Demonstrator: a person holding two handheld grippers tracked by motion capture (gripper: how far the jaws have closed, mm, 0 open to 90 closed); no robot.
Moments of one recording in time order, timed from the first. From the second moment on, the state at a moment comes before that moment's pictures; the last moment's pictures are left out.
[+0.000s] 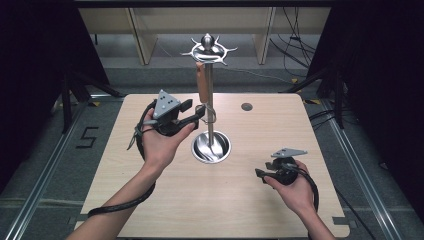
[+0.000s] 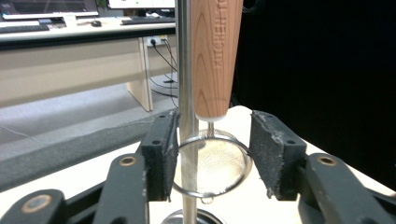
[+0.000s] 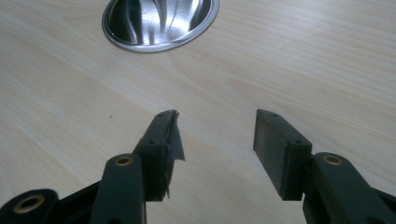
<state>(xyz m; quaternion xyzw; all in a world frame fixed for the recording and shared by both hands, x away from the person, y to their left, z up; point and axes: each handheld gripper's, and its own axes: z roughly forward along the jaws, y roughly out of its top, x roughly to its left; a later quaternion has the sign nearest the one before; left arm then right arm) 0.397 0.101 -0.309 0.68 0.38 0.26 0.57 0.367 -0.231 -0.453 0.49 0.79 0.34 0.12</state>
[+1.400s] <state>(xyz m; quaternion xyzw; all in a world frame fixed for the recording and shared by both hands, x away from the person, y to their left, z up) 0.366 0.208 -0.379 0.68 0.42 0.27 0.54 0.370 -0.235 -0.454 0.48 0.80 0.35 0.14</state>
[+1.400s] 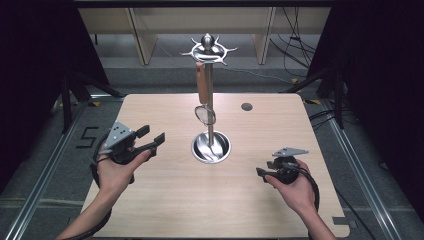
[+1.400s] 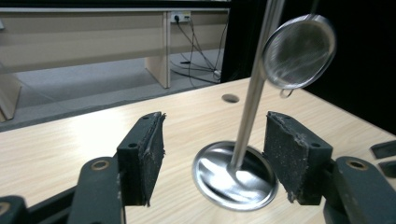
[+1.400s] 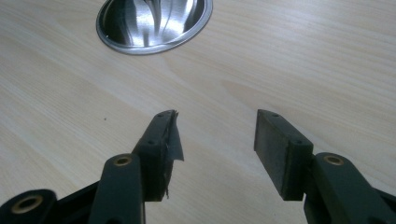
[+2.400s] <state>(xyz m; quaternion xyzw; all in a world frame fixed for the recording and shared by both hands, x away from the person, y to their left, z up) 0.372 0.313 -0.465 0.68 0.52 0.27 0.44 0.371 -0.235 -0.456 0.48 0.79 0.35 0.13</state>
